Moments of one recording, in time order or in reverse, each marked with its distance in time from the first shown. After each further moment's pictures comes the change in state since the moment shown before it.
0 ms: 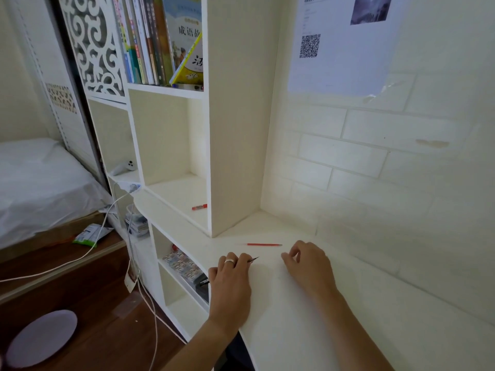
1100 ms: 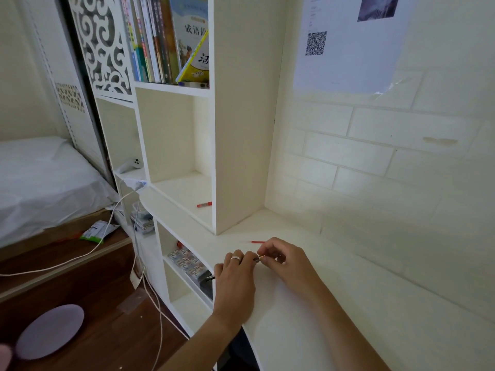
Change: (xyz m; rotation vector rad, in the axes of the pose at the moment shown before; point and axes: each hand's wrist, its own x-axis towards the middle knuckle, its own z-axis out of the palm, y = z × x) left_hand 0.000 0.000 0.000 -0.035 0.005 0.043; right_hand -0.015 -0.031 0.003 0.516 -0.219 -0.340
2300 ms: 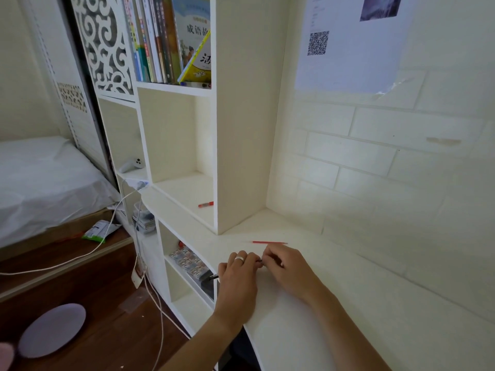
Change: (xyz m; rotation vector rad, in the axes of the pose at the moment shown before) left_hand 0.000 -0.003 0.002 -0.060 -0.019 0.050; right_hand -0.001 -0.002 0.006 -0.177 -0.047 0.024
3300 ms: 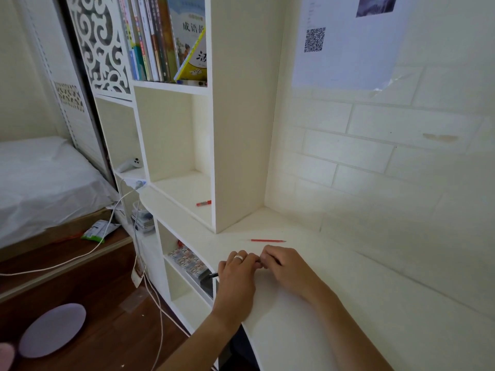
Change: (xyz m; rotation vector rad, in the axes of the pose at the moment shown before) left_hand -0.001 0.004 -0.005 -0.065 -0.006 0.025; right_hand -0.004 -0.005 -0.007 0.018 -0.113 0.049
